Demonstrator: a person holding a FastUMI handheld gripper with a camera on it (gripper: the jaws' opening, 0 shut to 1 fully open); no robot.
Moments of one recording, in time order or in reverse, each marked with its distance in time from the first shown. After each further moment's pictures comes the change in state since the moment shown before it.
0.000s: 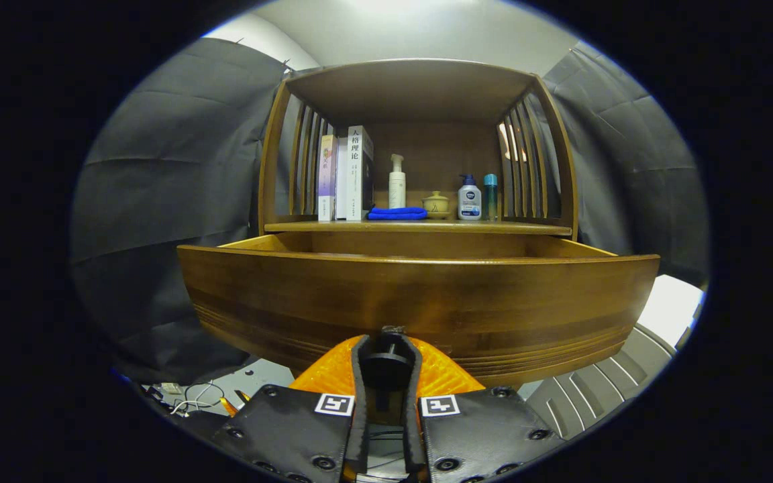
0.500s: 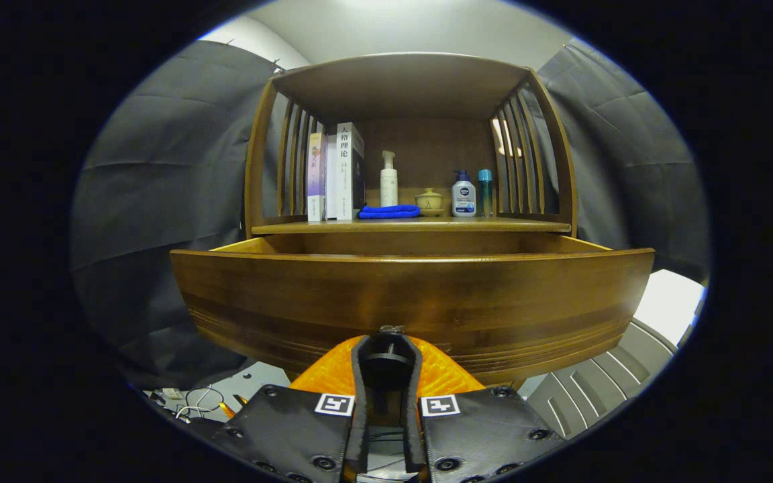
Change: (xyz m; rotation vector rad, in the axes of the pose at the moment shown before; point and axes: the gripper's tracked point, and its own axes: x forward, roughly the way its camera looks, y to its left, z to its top) arm 0.016 -0.005 0.000 0.010 0.009 -0.030
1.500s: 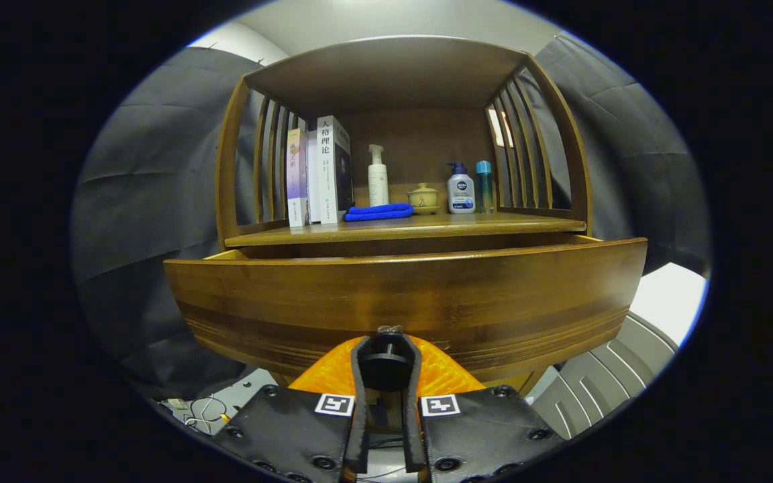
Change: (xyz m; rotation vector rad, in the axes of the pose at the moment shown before) arm 0.049 -0.014 0.016 0.048 0.028 -0.014
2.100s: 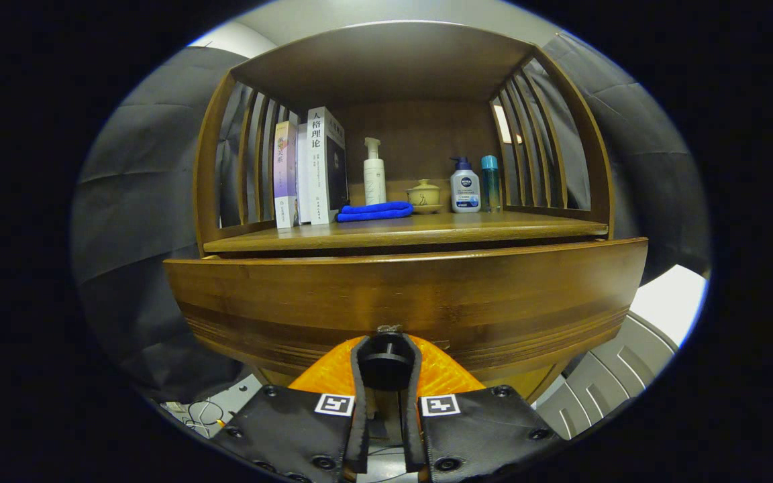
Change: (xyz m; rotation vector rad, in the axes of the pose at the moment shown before) arm 0.044 -0.004 0.008 0.007 0.013 -0.005
